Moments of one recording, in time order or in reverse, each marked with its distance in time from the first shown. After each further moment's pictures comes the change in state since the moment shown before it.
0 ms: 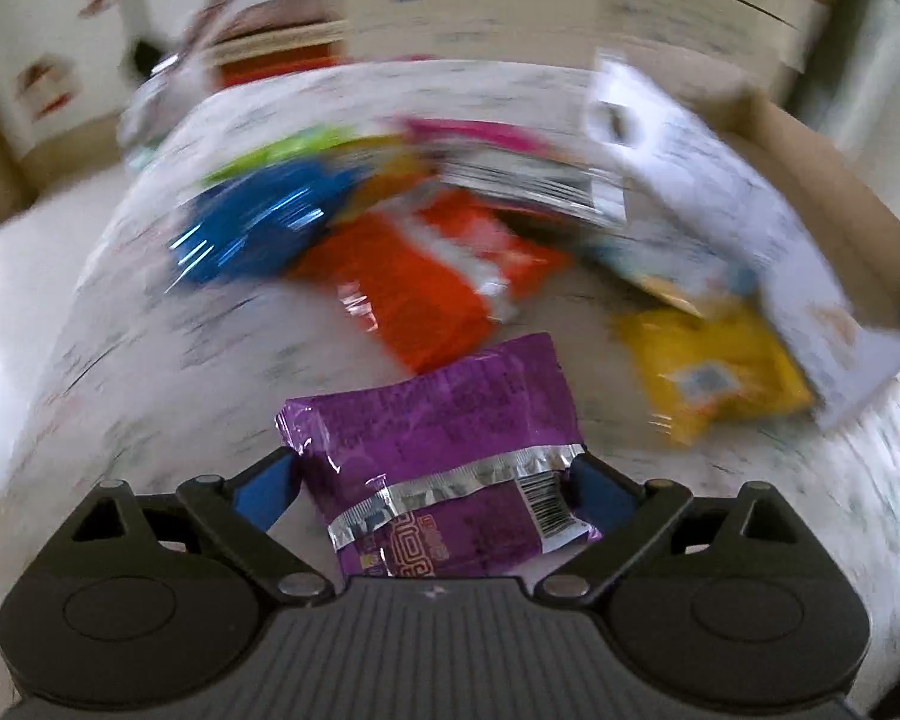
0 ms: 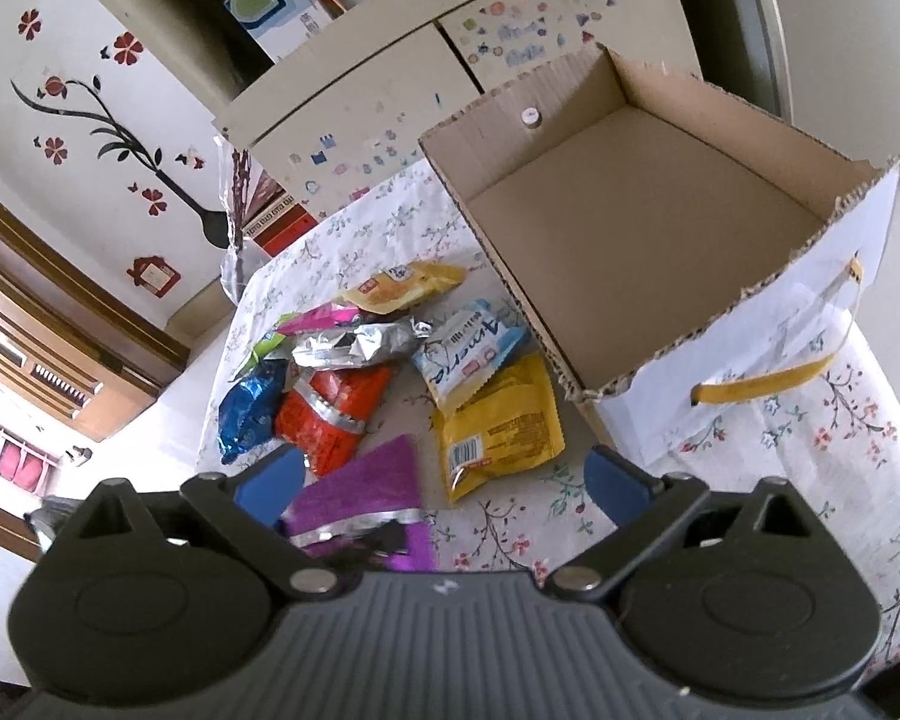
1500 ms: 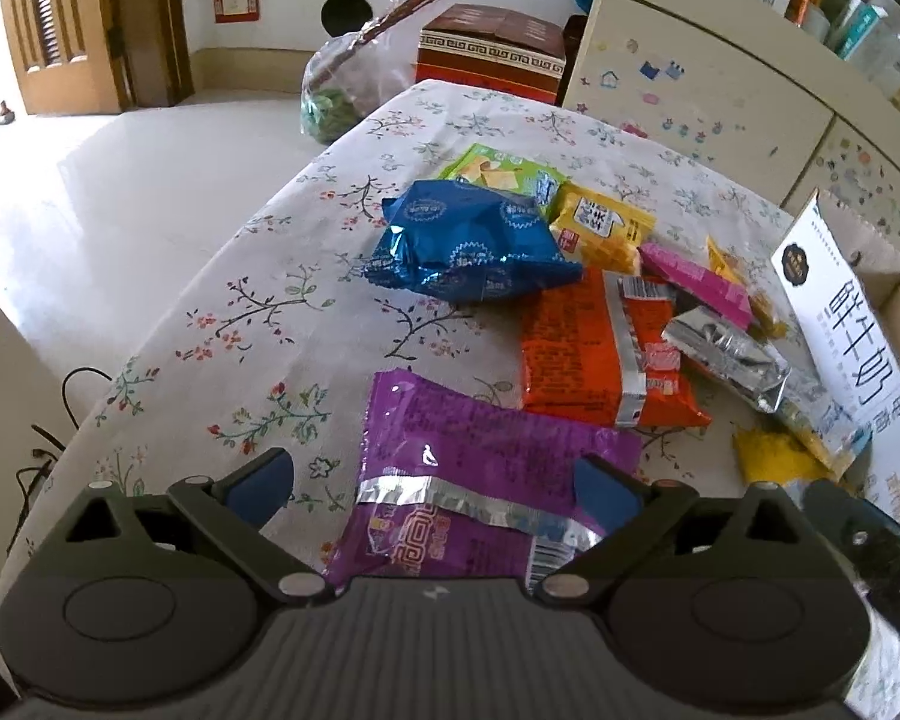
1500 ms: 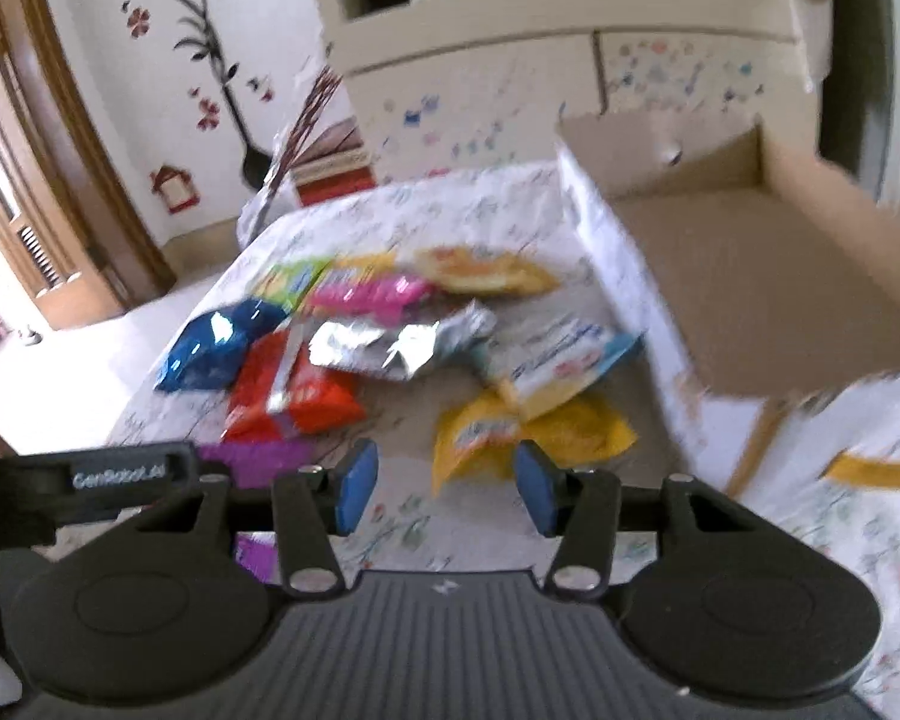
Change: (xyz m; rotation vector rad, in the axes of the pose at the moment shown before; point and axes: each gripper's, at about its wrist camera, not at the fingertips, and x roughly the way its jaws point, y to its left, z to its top) left arm -0.009 0.057 0.003 -0.334 -0.059 0.106; right arm 0.052 0.041 -0.032 -0.342 -0.126 -0.080
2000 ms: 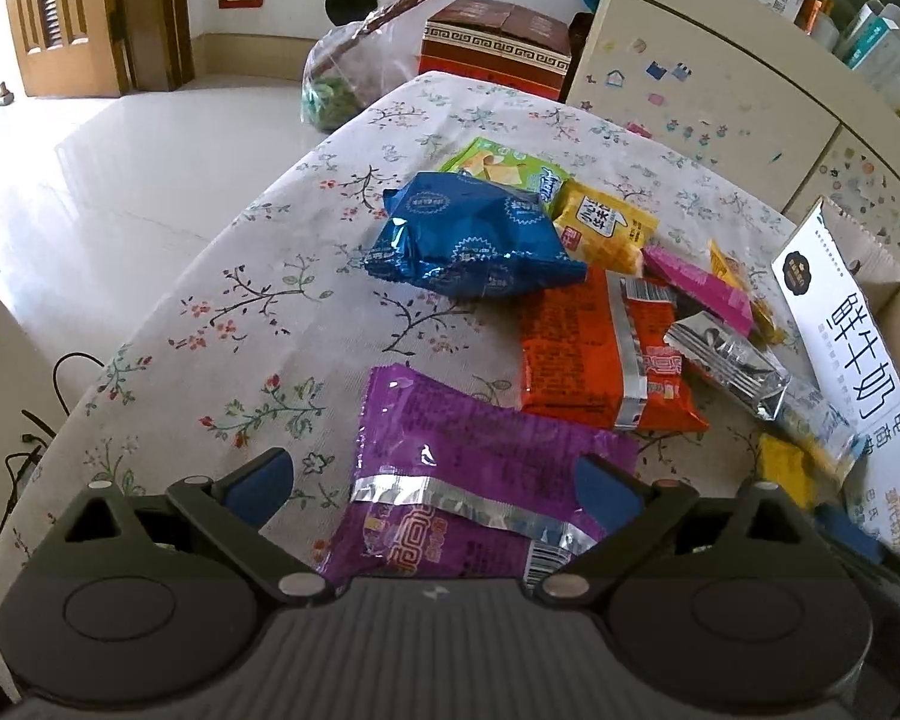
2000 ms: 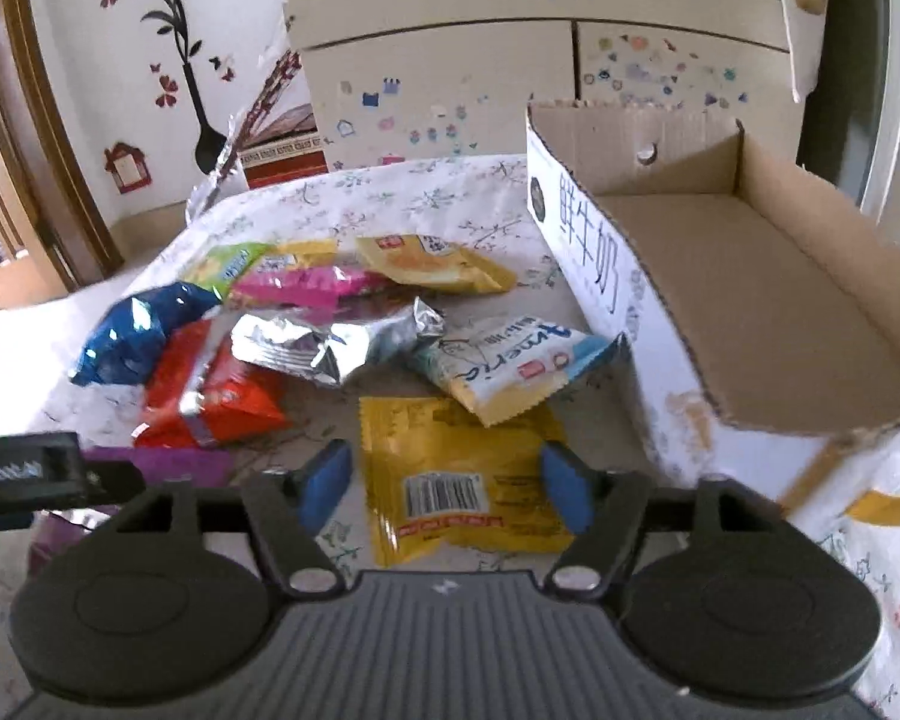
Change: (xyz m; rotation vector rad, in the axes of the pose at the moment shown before) left arm 0.005 0.004 0.001 -0.025 0.020 -0.012; right arm 0.047 0.000 -0.003 -0.041 0.064 -0.076
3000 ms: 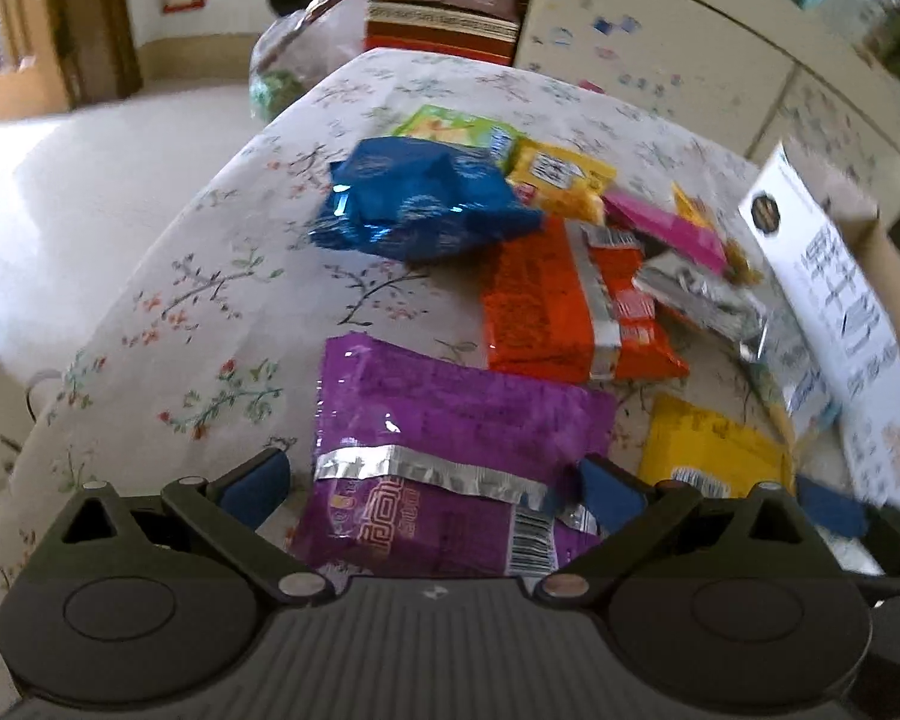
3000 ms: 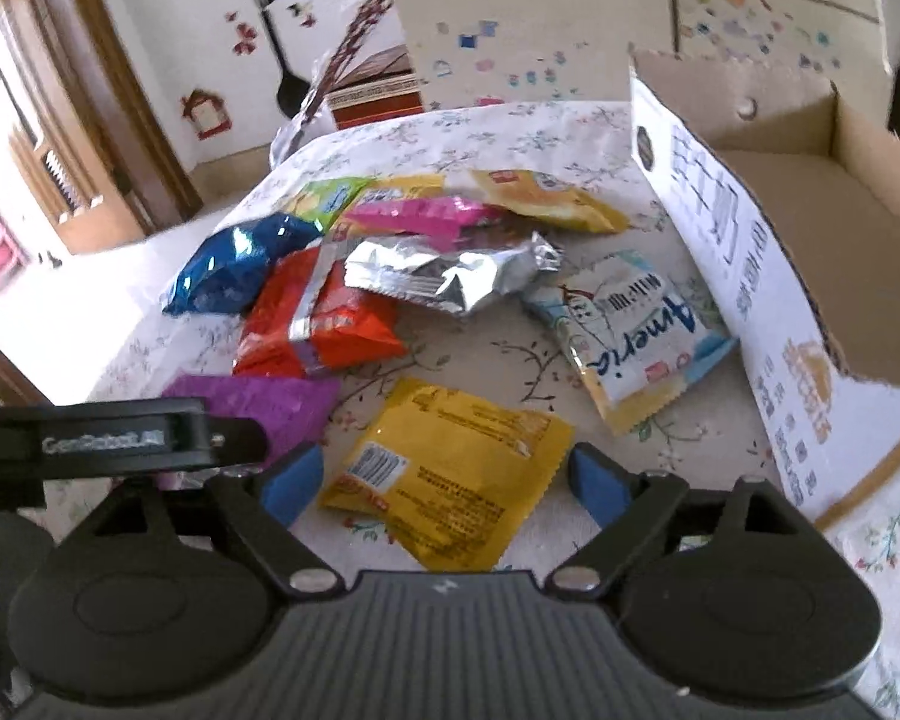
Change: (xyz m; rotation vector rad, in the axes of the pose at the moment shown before) left arm 0.010 -0.011 -0.012 0.125 0.022 -0.045; right arm -0.006 0.025 -0.009 -0.128 0.076 0.119
